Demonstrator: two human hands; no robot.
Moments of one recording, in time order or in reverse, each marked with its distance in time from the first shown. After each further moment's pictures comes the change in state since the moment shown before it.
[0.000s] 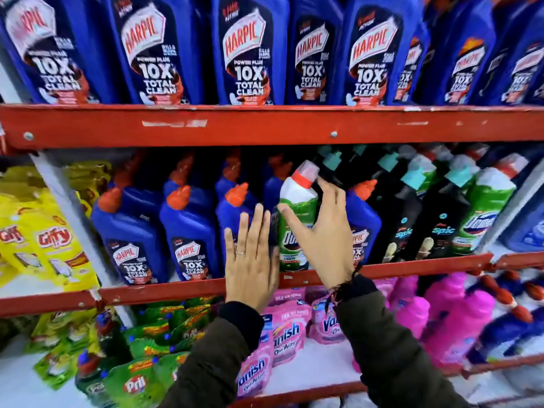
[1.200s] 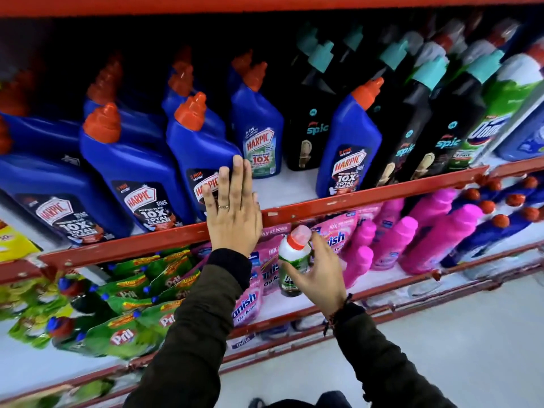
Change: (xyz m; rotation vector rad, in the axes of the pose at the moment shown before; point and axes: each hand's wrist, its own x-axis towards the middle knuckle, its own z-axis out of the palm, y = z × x) left_hand -0.038 -0.007 0.064 0.184 0.044 0.050; right_hand -0.164 0.149 0.045 0.012 -0.285 0.273
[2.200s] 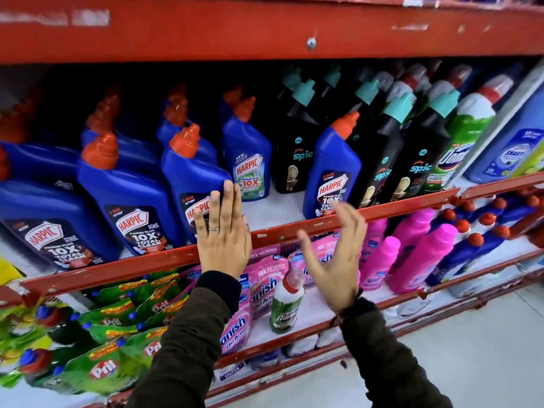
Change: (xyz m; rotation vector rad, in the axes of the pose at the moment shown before) left_hand -0.002 0.000 -0.001 -0.017 -0.004 0.017; right_hand 0.035 -0.049 -0.056 -0.040 0.511 -0.296
